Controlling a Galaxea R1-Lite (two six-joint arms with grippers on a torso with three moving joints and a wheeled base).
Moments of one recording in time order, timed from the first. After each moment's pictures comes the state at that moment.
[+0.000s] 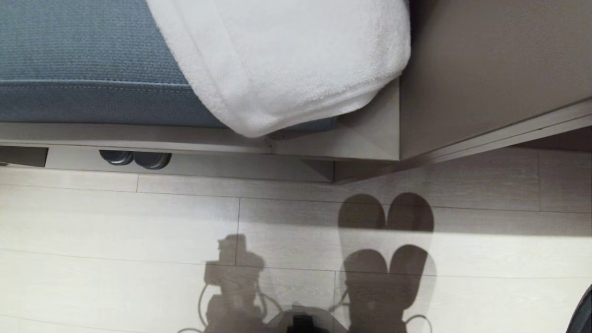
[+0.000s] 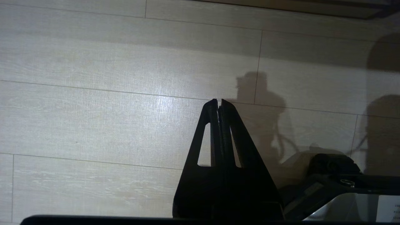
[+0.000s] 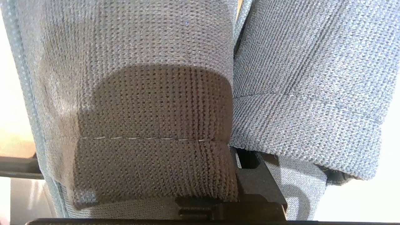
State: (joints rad) left arm 0.00 0.00 0.00 -0.01 0.01 -0.07; right arm 0.01 0.00 0.00 0.00 0.00 -0.03
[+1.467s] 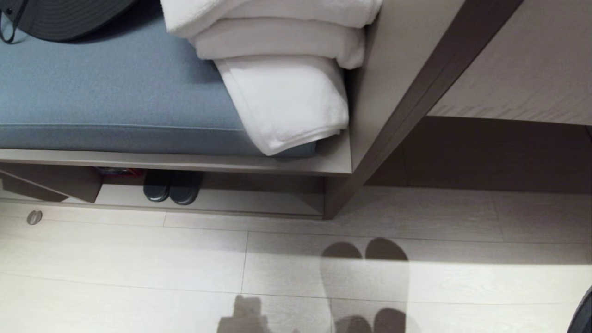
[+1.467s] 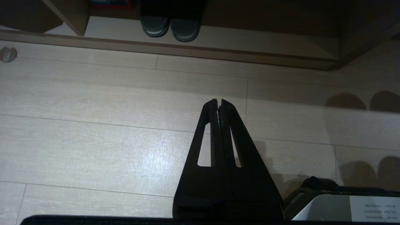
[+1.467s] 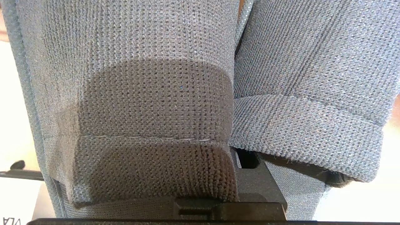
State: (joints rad) left arm 0.00 0.00 0.00 -0.01 0.01 -0.06; right arm 0.01 0.00 0.00 -0.01 0.01 -0.04
